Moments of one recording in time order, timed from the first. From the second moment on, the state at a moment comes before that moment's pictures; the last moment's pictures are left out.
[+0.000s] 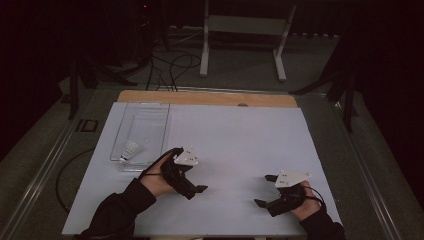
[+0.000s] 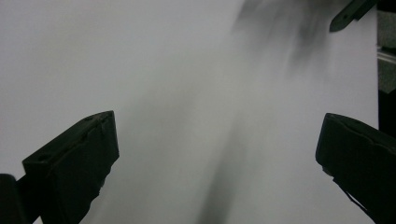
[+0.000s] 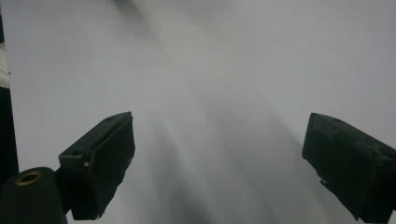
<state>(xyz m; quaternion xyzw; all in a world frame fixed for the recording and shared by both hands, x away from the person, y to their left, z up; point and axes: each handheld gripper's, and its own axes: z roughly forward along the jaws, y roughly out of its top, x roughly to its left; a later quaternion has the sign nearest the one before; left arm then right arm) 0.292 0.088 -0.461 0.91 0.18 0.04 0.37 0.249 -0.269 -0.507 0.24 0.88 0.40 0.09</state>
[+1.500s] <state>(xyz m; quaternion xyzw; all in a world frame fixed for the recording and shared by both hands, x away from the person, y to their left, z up) 0.246 0.168 -0.502 0.88 0.26 0.07 0.39 0.248 -0.268 -0.510 0.24 0.88 0.40 0.07</state>
